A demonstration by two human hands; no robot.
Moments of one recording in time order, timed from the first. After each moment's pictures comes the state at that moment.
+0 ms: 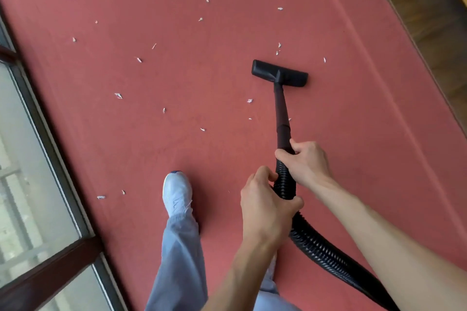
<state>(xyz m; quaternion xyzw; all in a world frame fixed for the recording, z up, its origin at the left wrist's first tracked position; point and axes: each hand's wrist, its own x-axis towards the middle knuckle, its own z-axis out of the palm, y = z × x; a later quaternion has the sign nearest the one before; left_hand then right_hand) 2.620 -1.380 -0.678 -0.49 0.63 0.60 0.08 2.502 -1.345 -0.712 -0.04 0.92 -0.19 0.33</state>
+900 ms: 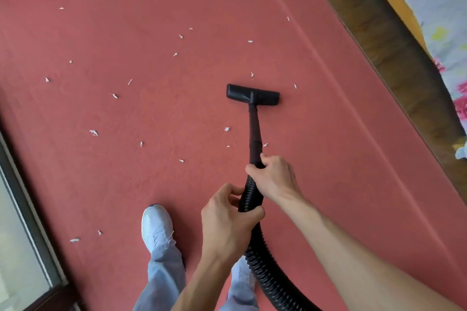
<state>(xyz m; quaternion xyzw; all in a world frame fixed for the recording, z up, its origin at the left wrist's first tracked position) 2.578 -1.430 -0.653 -0.51 0.63 0.59 0.07 2.459 -1.385 -0.689 -0.05 0.91 -0.19 0.35</state>
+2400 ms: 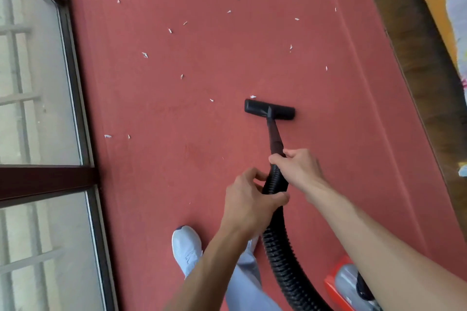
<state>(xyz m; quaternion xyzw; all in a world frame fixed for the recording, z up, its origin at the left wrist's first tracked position) 2.755 -1.309 -0.610 -0.50 0.54 0.67 0.08 2.622 -1.267 -0.646 -0.06 0.91 -0.15 0.39</state>
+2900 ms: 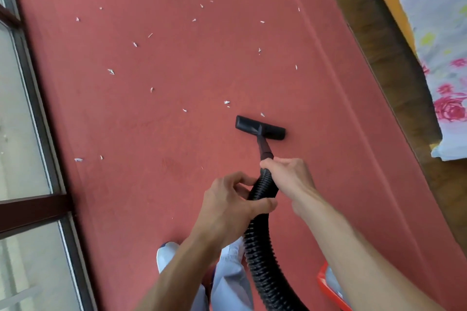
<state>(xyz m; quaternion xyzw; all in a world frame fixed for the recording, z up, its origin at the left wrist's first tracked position) 2.724 -1.304 -0.588 -0.44 0.57 0.69 0.10 2.594 -1.228 -0.629 0.06 0.89 -0.25 0.39</state>
